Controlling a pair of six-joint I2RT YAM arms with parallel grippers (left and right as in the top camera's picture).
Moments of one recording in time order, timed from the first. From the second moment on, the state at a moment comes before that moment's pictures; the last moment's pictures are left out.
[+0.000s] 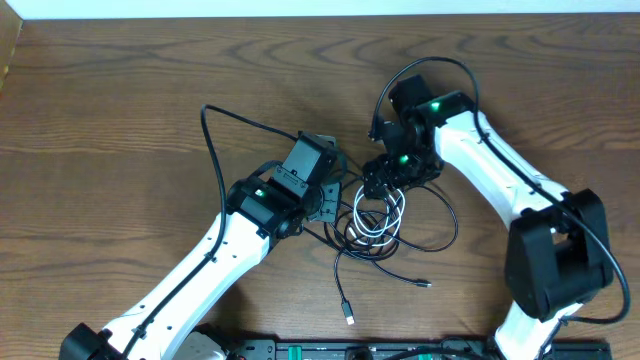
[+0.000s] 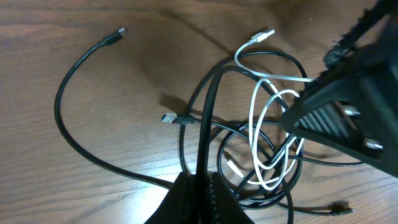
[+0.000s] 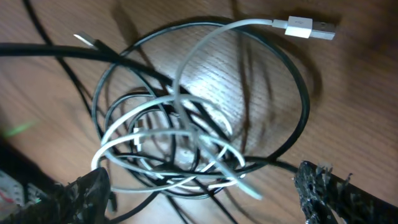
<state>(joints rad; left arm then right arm) -0.62 1.36 1.04 -0.74 0.01 -0.41 0.42 1.90 1.44 -1.08 -0.33 -0.02</state>
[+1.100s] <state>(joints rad) -0.62 1.36 1.04 -0.74 0.00 -0.41 0.31 1.96 1.74 -1.31 -0.47 -0.09</state>
